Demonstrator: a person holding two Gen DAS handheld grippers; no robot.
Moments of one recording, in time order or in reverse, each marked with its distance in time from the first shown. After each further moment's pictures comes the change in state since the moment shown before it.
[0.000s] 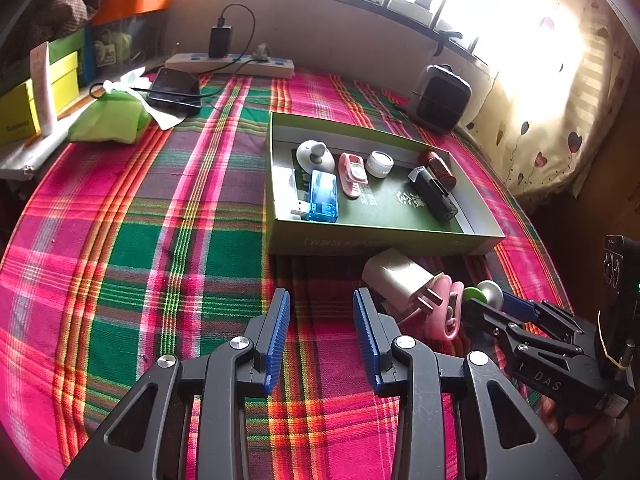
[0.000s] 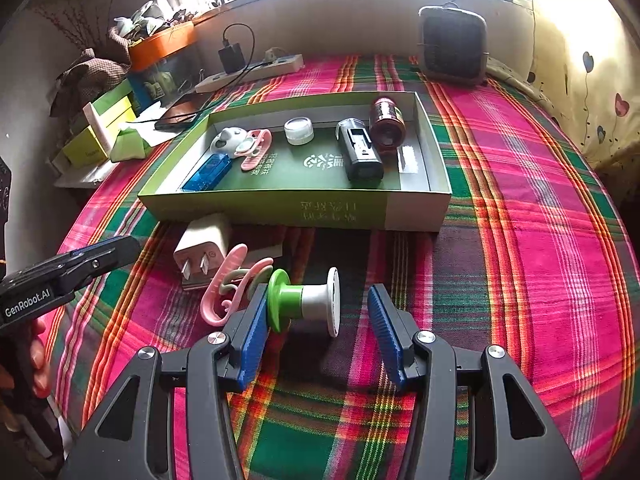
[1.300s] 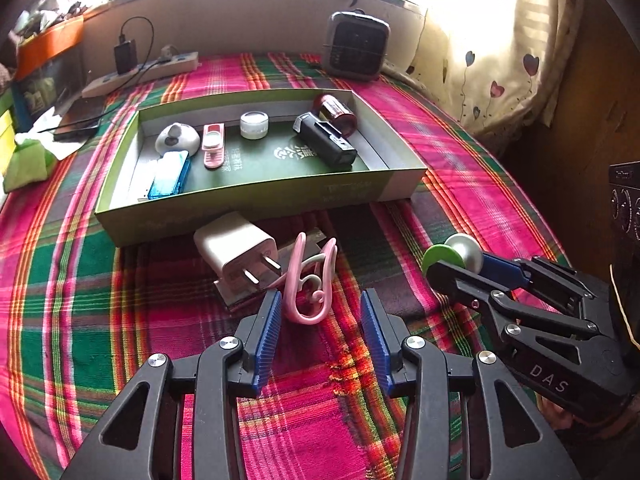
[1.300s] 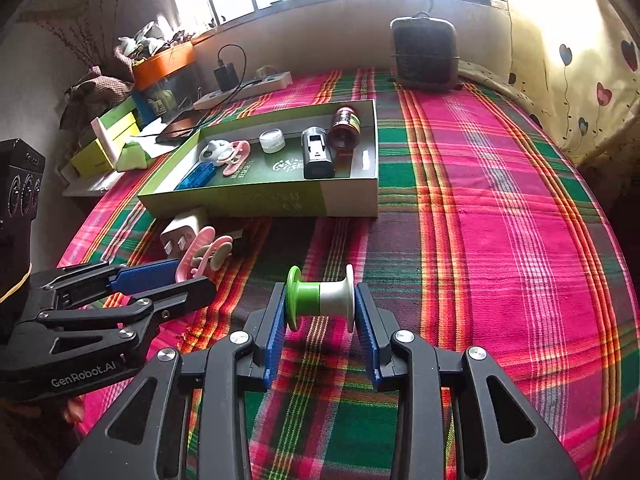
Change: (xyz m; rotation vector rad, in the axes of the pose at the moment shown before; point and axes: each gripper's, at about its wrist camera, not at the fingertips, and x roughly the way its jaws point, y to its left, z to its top) left arm 0.029 -0.104 -0.025 0.214 0.074 -0.027; right arm -0.030 -0.037 -0.020 0.013 -0.064 0.018
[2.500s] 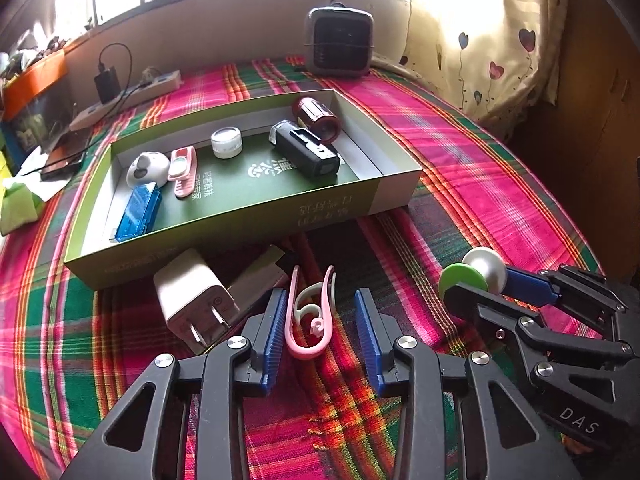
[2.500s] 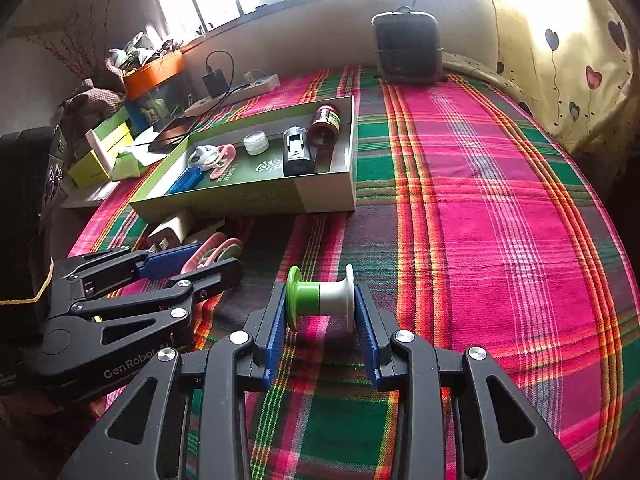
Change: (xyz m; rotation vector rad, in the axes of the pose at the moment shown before) left arm 0.024 -0.023 0.013 0.085 -0.015 0.068; right arm -0.002 -0.014 -0.005 0.045 -0.004 0.006
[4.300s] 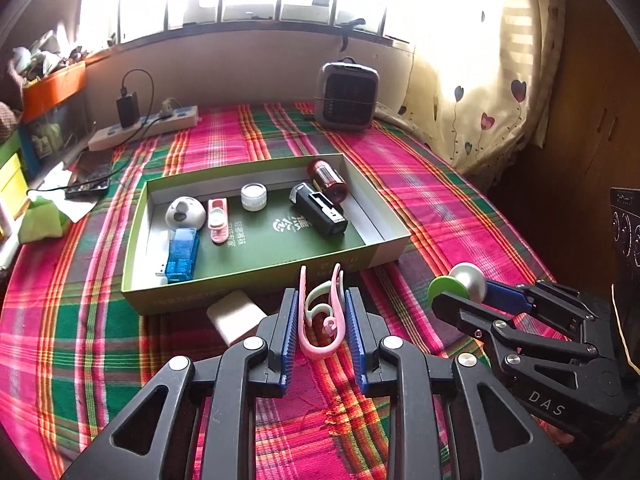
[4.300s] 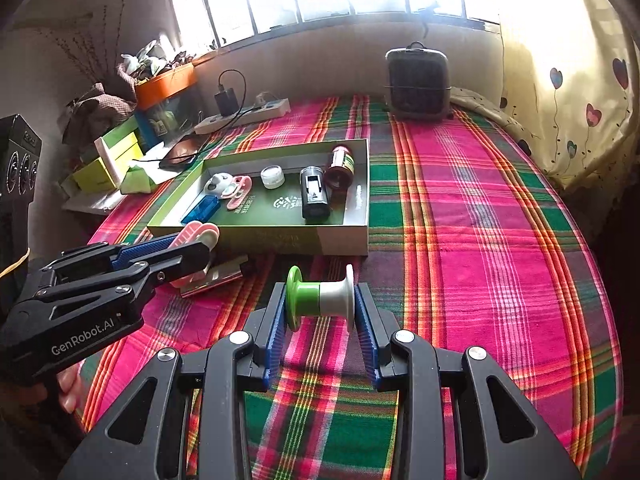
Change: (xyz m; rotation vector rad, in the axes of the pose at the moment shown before) left arm -0.055 0.026 0.017 -0.058 -0.125 -0.047; right arm -0.022 0.018 0.021 -0.053 -0.065 -0.023
